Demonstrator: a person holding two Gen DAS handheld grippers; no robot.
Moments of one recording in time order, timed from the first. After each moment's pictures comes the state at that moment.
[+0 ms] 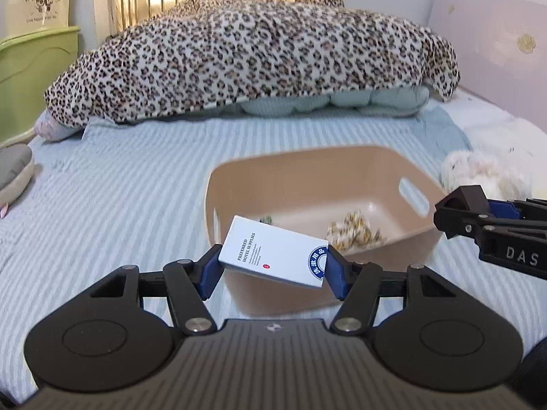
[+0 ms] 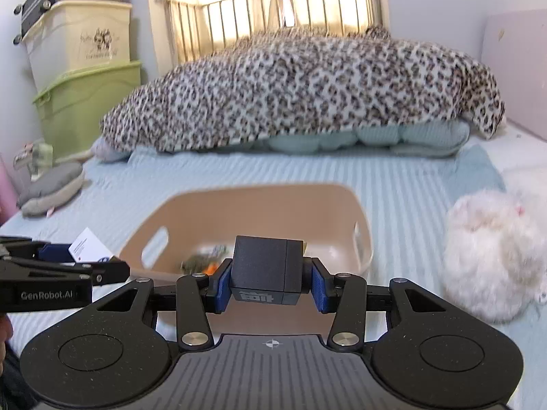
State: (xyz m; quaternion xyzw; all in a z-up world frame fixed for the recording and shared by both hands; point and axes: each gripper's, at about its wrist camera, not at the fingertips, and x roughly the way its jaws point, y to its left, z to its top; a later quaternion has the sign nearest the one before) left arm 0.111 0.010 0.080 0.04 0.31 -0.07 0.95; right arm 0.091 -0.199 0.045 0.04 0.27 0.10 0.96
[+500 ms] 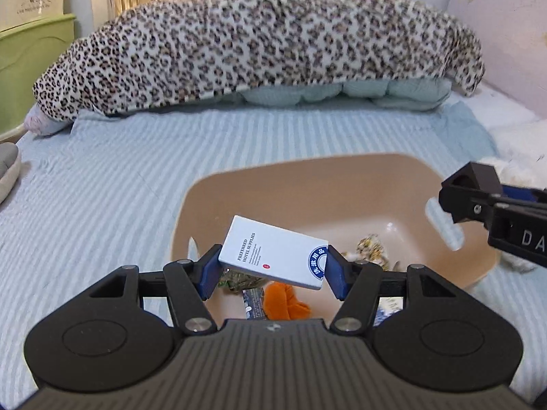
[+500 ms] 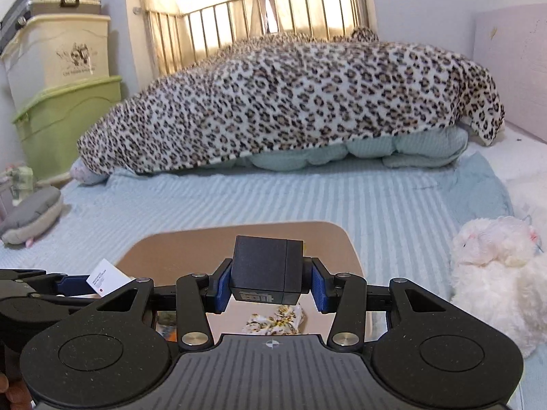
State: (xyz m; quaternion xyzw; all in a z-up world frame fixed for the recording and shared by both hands) left arm 0.203 -0.013 0.053 0.05 0.35 -0.05 0.93; right arm 0.172 -0.201 0.046 0.05 0.28 0.08 0.96
